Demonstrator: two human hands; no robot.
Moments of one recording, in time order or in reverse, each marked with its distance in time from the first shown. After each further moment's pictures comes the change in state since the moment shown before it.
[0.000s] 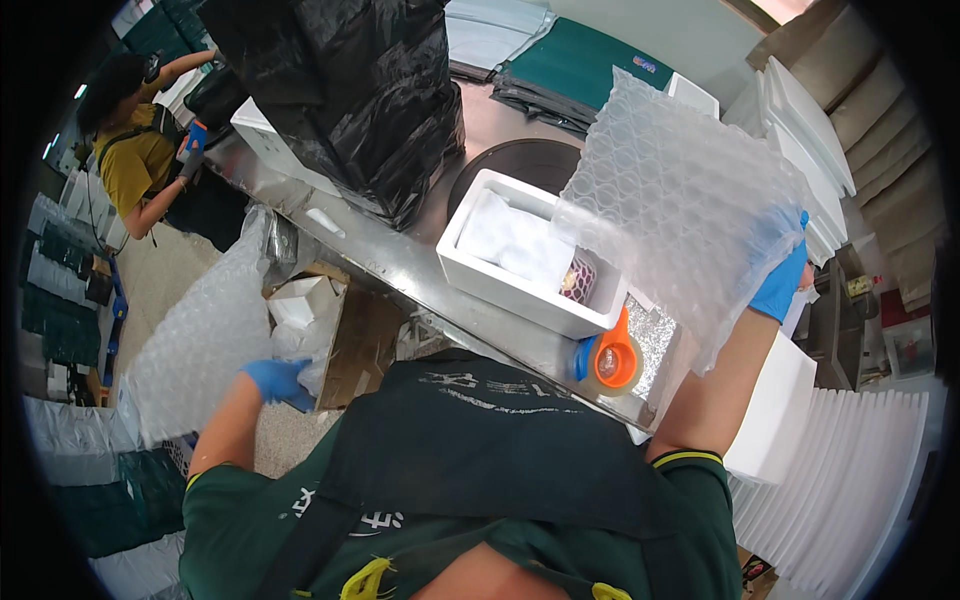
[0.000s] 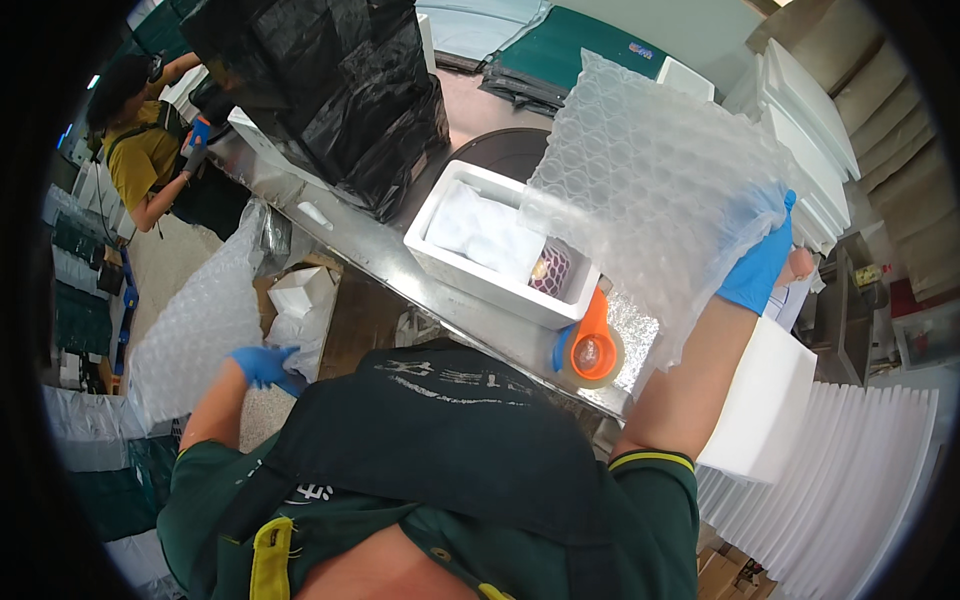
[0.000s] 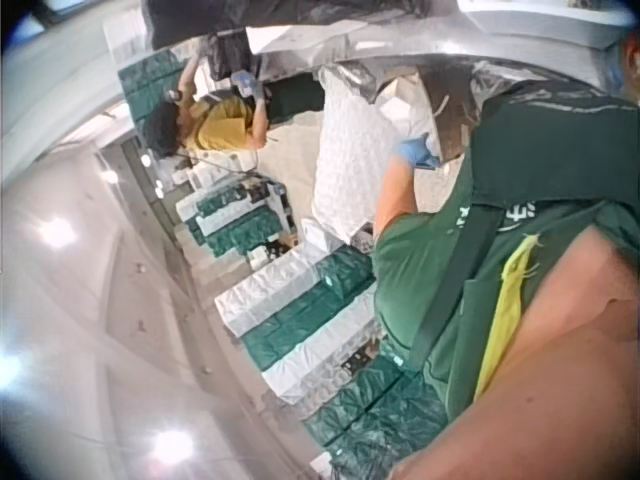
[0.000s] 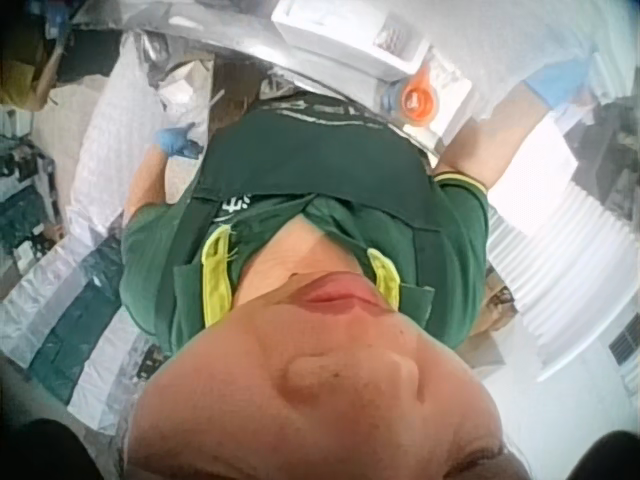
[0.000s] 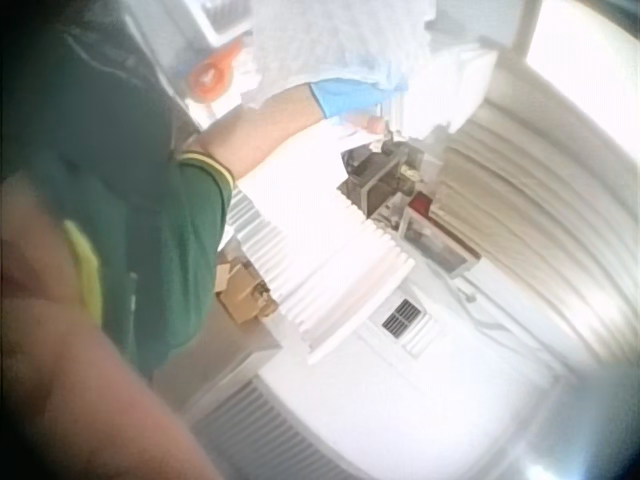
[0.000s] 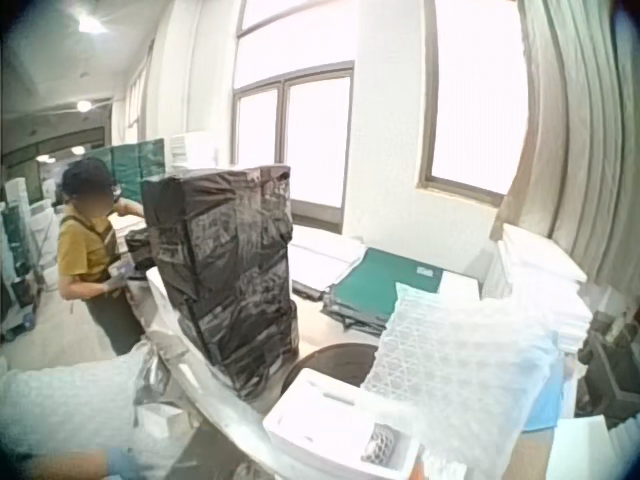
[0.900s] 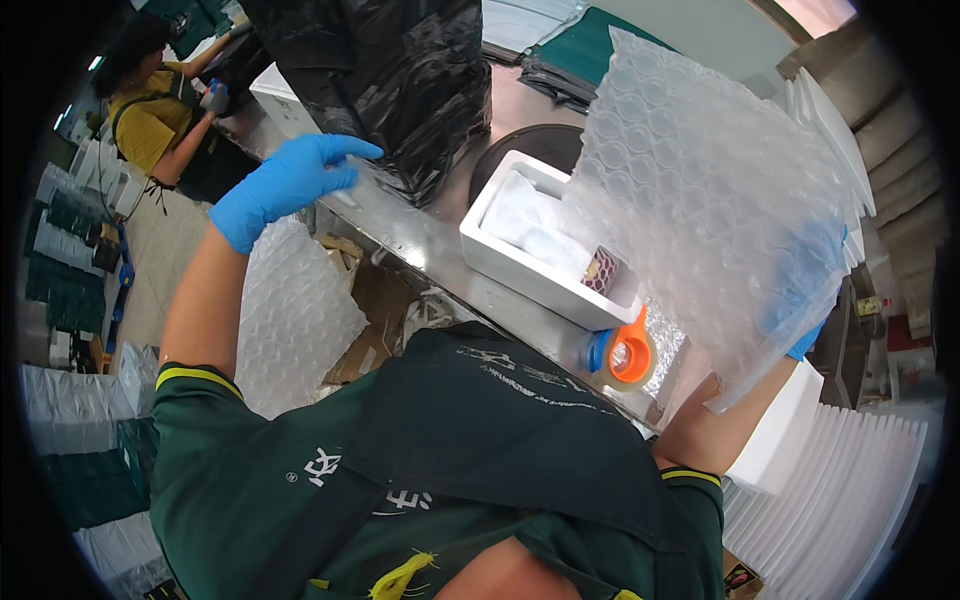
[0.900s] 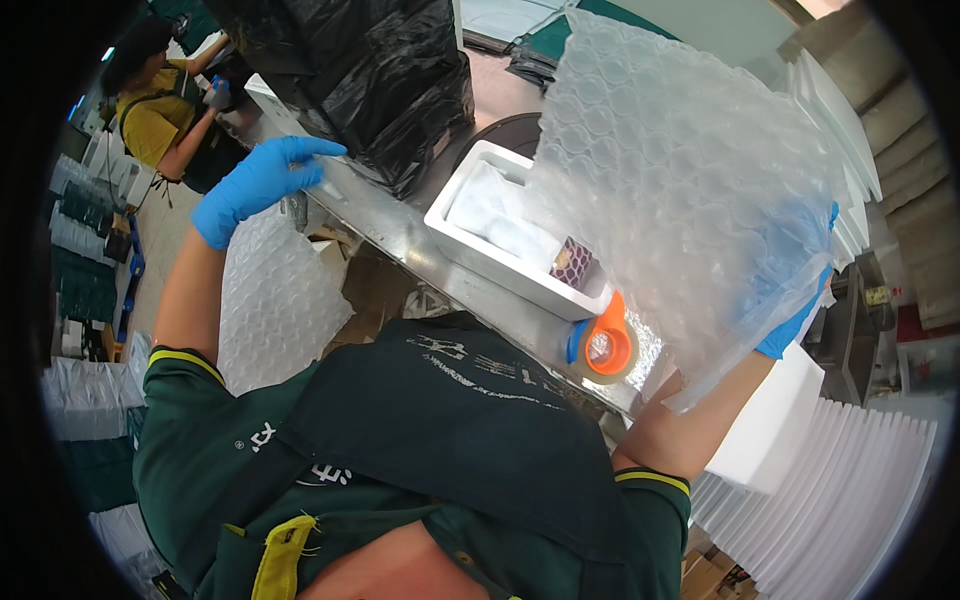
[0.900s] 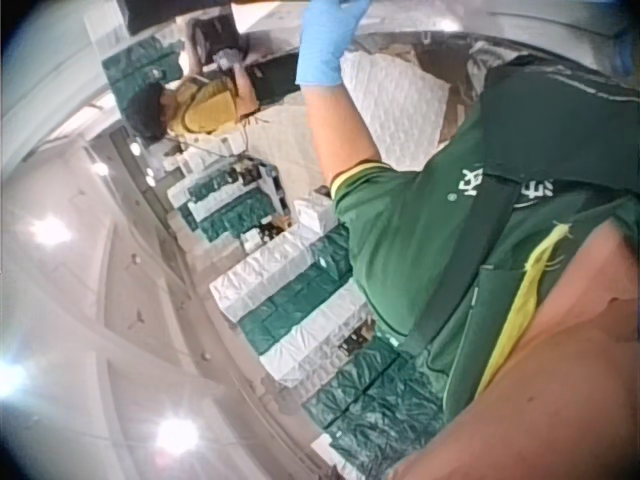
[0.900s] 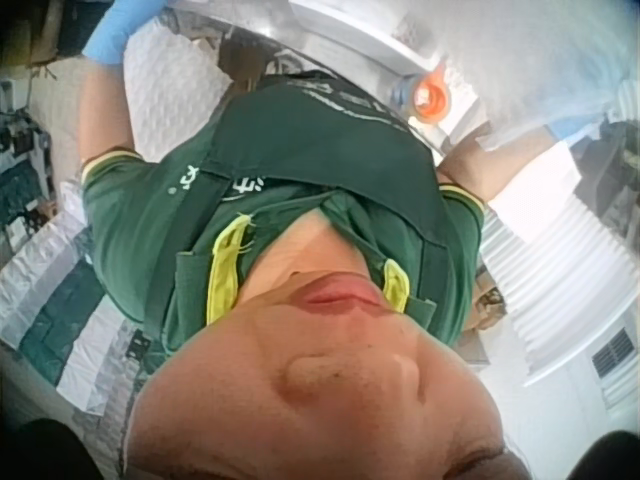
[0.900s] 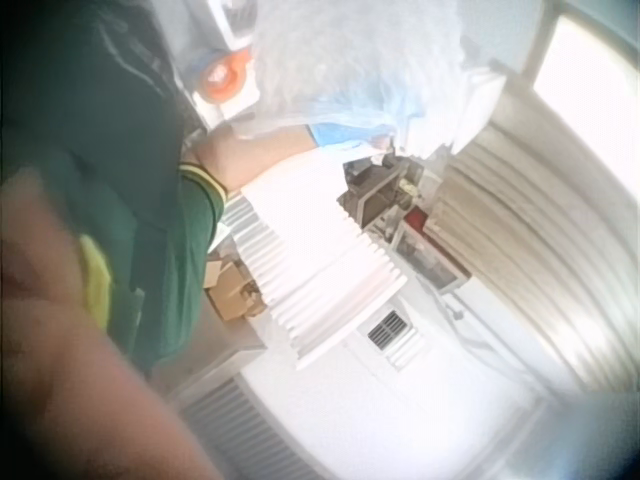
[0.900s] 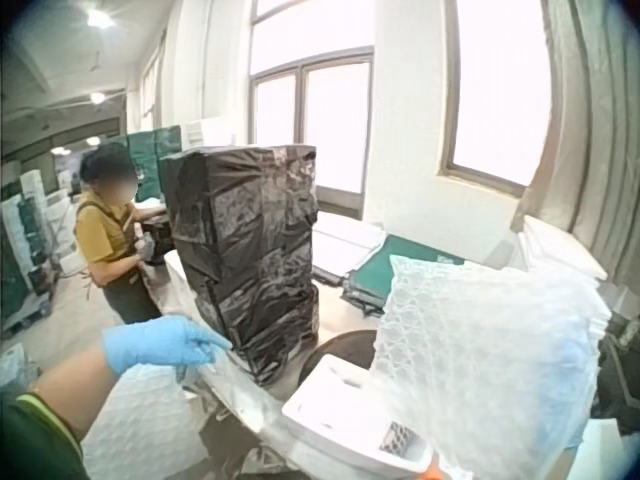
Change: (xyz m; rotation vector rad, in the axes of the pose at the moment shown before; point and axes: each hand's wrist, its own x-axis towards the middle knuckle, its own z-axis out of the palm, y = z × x) left_hand -0.071 0.078 -0.180 -0.321 0.753 0.659; right_hand -0.040 -0.020 0.005 -0.064 -0.071 -0.038
